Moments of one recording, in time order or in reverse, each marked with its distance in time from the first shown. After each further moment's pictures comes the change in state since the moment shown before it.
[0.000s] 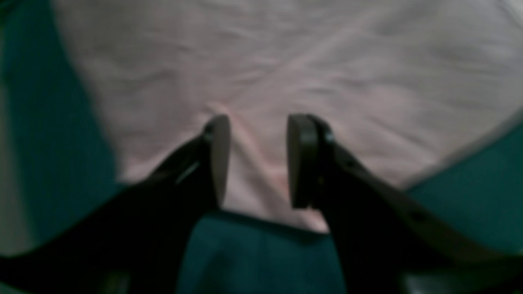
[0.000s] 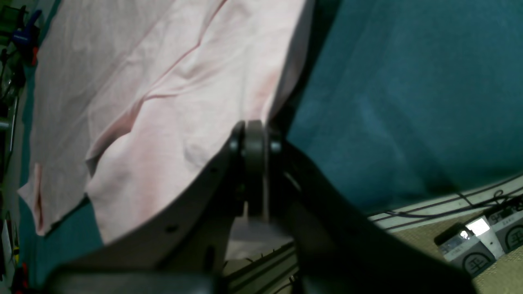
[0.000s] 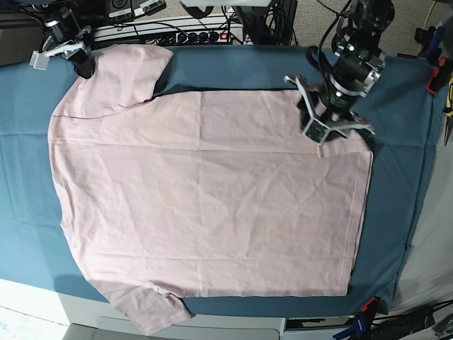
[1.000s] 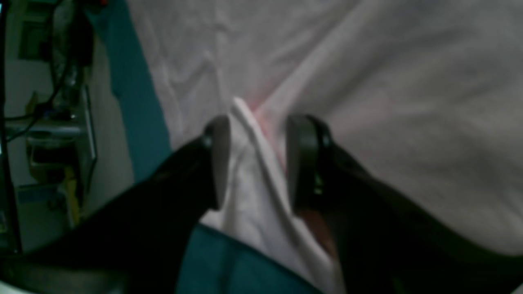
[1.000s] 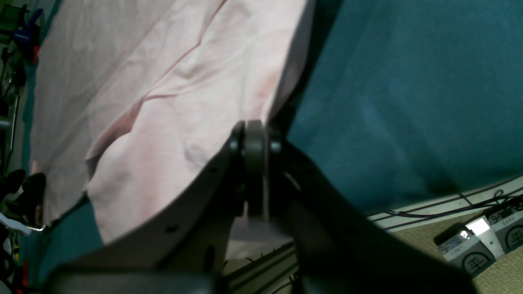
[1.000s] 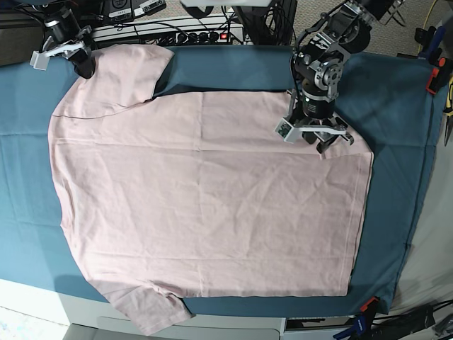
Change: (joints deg) left arm -10.7 -1.9 22.1 -23.7 26.3 16.6 -0.1; right arm 0.0 0.0 0.0 0.0 0.0 0.0 0.0
